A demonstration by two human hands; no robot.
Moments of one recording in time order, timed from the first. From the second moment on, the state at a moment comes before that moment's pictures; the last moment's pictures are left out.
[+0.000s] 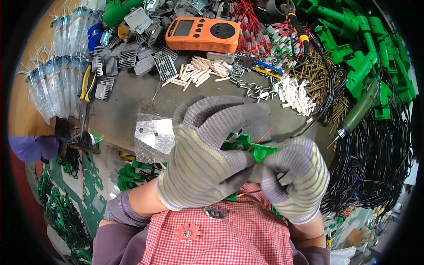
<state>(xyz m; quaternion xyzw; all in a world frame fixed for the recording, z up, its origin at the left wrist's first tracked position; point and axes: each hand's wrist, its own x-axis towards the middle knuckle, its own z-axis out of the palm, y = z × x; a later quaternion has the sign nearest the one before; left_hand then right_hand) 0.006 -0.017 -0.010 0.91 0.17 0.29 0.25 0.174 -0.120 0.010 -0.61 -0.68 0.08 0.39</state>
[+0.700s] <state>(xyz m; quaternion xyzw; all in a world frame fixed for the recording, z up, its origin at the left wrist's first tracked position) -0.001 0.003 -0.012 0.79 0.17 0.19 0.56 0.181 -0.105 0.001 -0.44 -0.84 -0.08 0.31</state>
